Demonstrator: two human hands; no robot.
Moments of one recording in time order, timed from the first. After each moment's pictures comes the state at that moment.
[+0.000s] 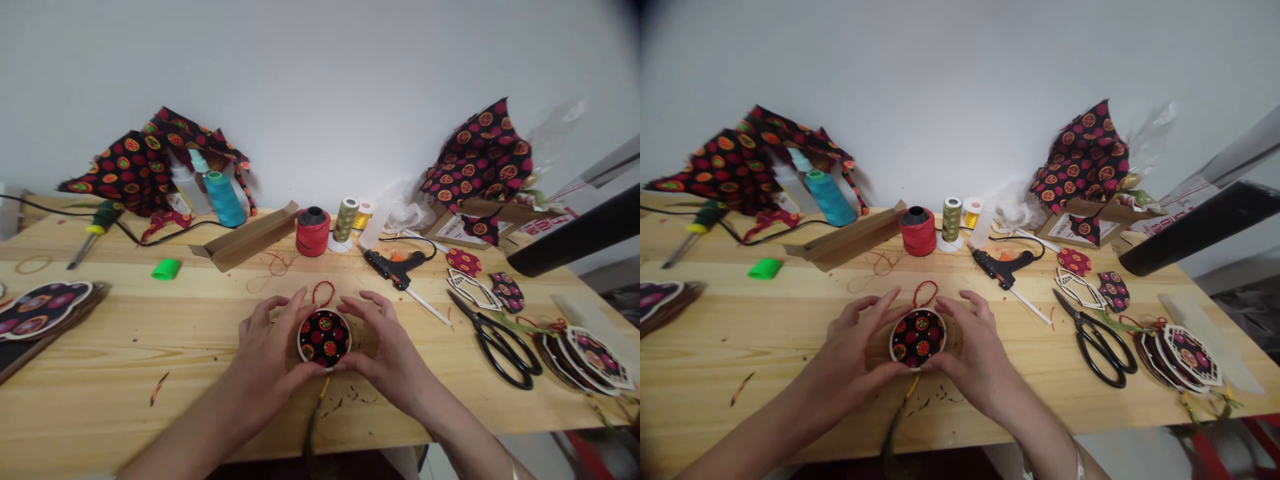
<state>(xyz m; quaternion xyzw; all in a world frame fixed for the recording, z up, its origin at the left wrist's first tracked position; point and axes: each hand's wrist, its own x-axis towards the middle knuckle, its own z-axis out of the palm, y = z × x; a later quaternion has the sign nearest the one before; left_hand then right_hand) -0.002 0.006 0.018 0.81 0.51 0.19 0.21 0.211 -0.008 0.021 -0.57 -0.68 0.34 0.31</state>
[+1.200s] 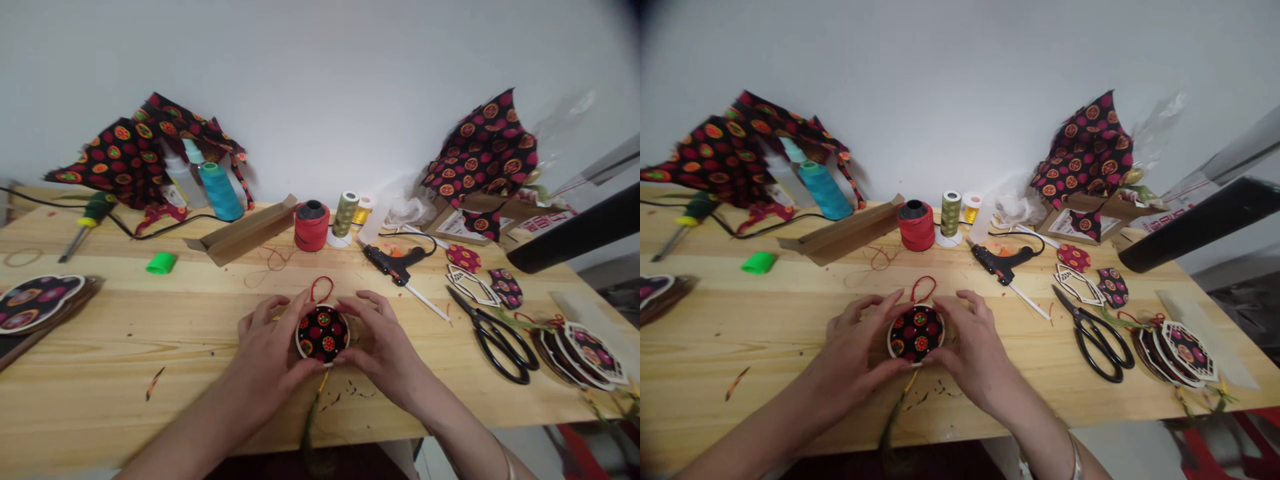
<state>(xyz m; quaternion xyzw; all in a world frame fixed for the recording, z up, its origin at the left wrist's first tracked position) 0.003 0.006 0.011 0.81 0.51 0.18 0.21 0.214 -0.008 0.015 -0.55 -0.72 0.31 0.30</state>
